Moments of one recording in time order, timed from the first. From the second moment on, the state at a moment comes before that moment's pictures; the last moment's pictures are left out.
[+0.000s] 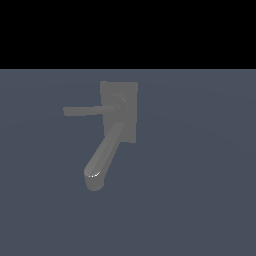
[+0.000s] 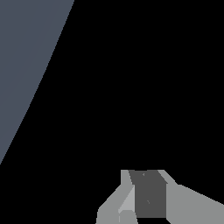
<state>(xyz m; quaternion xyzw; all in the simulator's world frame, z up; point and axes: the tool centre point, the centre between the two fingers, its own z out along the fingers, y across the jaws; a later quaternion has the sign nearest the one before) -0.072 0.244 0.536 0.38 0.30 0.20 0.85</state>
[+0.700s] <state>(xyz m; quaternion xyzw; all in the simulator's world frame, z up) -0.001 0.265 0.331 0.18 0.52 0.09 0.83</state>
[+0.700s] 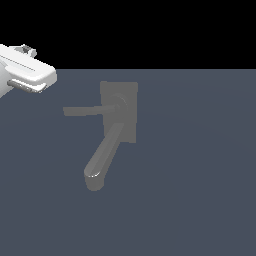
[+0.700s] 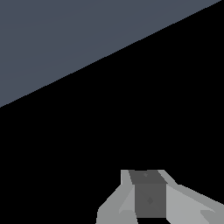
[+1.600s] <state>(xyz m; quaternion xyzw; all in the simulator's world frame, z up) 0.007 0.223 0.158 0.09 0.66 -0.01 0.74</state>
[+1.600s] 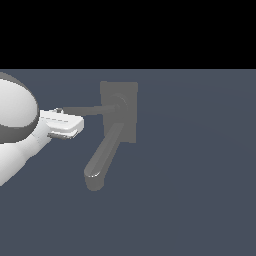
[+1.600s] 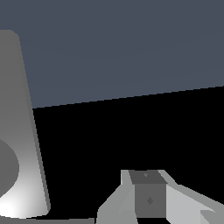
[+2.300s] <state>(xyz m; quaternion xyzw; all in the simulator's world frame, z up) 0.005 0.219 0.125 0.08 0.69 -0.01 0.72</state>
